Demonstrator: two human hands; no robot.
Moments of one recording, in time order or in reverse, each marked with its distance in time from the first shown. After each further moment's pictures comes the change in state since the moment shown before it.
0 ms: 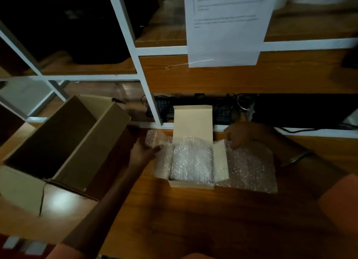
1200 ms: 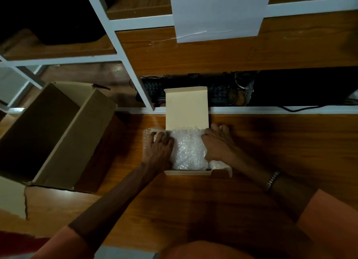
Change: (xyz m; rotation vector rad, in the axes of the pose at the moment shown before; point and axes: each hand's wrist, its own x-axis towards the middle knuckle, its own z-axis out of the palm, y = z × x) left_hand -0.010 0.006 0.070 1.497 -0.348 0.573; right_hand 0.023 -0.080 0.092 -0.185 0.255 0.122
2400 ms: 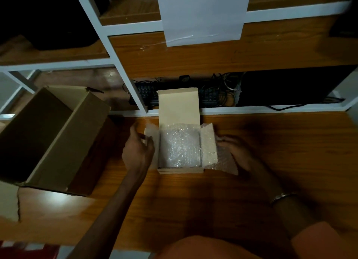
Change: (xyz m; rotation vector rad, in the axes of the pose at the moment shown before) left_hand -0.039 -0.004 -0.012 -0.977 0.705 -0.575; right_hand -0.047 0.063 0.068 1.586 0.103 0.385
